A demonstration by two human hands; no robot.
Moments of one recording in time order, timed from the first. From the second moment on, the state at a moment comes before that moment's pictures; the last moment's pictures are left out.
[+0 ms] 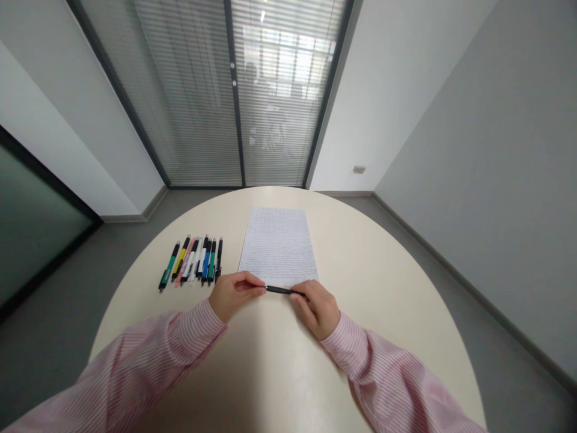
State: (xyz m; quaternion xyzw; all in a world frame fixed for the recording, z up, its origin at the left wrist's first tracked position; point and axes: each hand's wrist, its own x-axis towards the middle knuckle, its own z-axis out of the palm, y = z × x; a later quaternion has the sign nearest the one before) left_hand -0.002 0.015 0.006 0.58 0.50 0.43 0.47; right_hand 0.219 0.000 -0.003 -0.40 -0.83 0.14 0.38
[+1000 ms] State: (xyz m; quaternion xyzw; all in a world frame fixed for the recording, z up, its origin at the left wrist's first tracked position) left_hand -0.002 0.016 0.004 0.56 0.50 0.44 0.50; right_hand 0.217 0.001 -0.006 -0.39 -0.81 0.19 0.40
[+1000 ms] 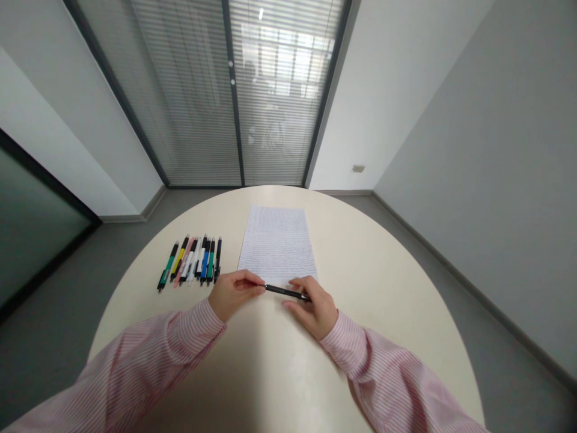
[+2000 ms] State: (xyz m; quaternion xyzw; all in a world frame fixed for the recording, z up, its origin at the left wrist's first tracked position) left_hand -0.007 0.018 0.002 0.57 0.48 0.47 0.47; right_hand 0.220 -0.001 -0.007 -0.44 -0.77 0.20 0.42
